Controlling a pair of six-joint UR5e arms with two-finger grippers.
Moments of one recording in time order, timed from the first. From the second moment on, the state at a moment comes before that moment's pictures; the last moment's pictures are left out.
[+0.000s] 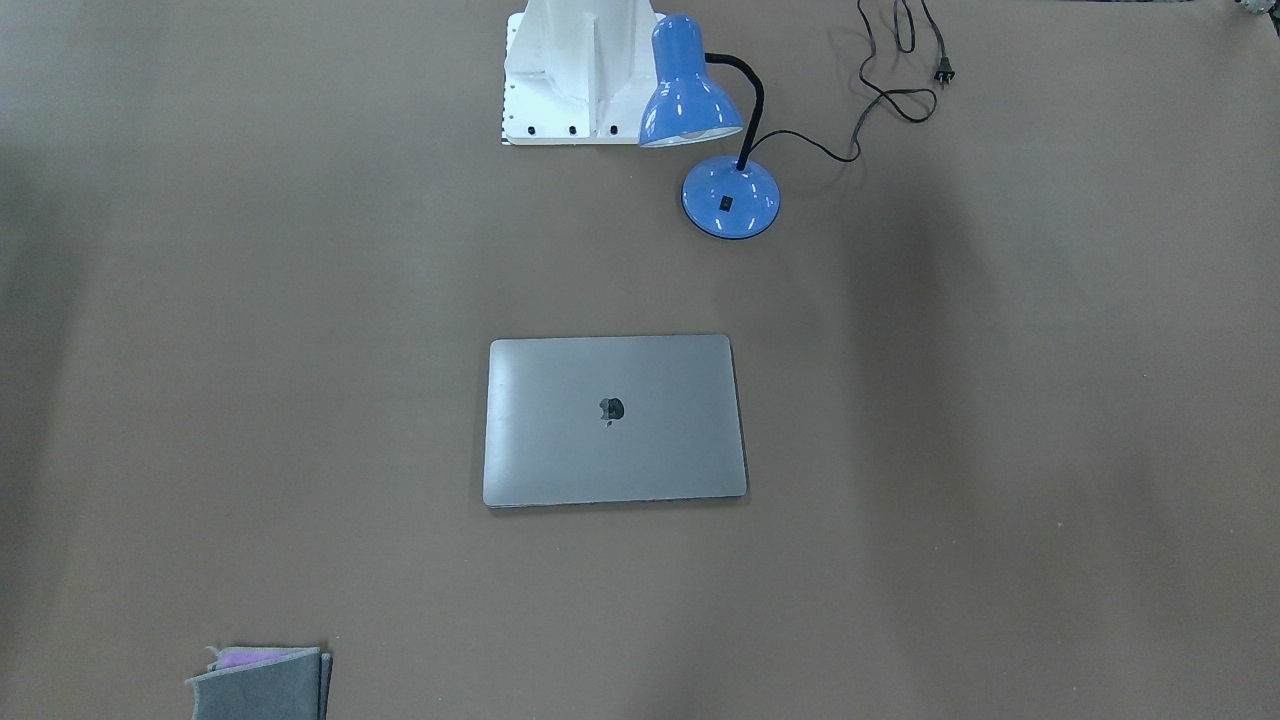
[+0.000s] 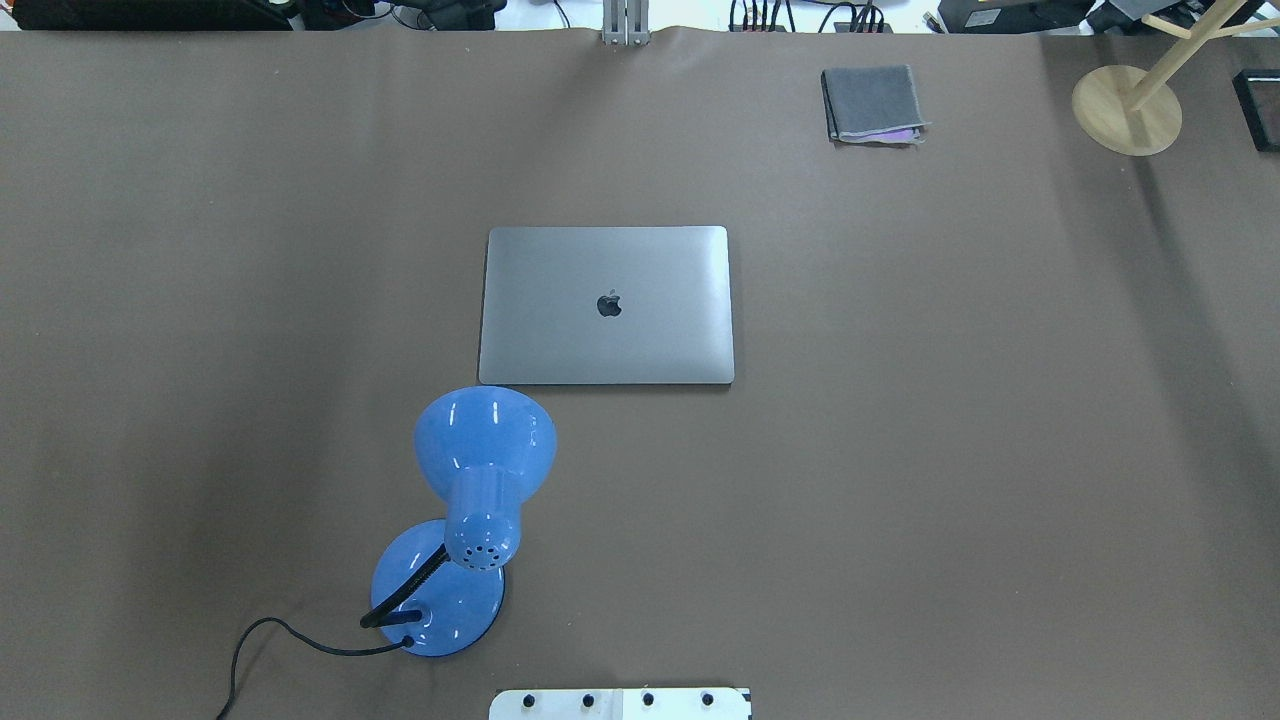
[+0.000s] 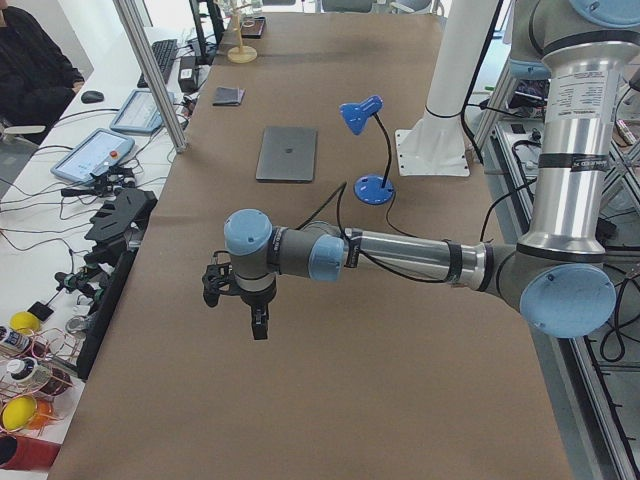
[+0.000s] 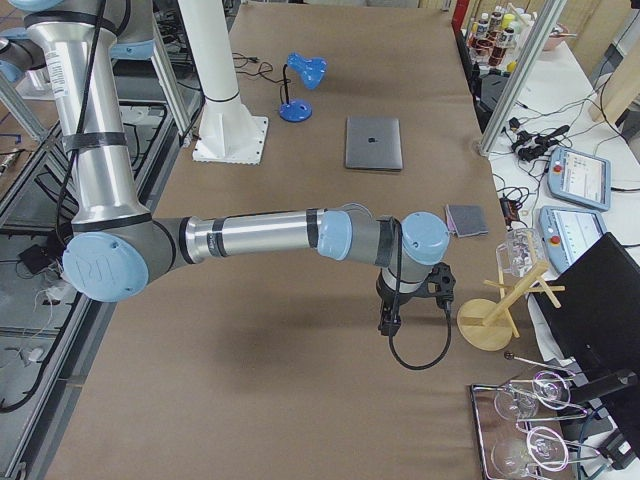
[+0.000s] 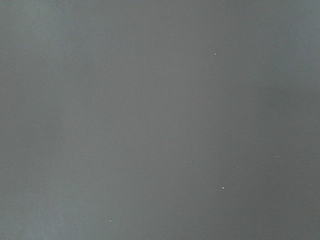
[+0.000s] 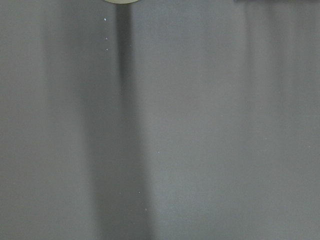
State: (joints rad) left arm -1.52 -1.60 -1.64 -1.59 -2.30 -0.26; right arm 1.61 -1.41 1.56 -1.84 2.38 -0.09
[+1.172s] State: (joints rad) left arm -1.52 -1.61 -1.64 -1.59 -2.30 -0.26; right arm 1.61 -1.42 1.57 -1.84 2.38 -0.09
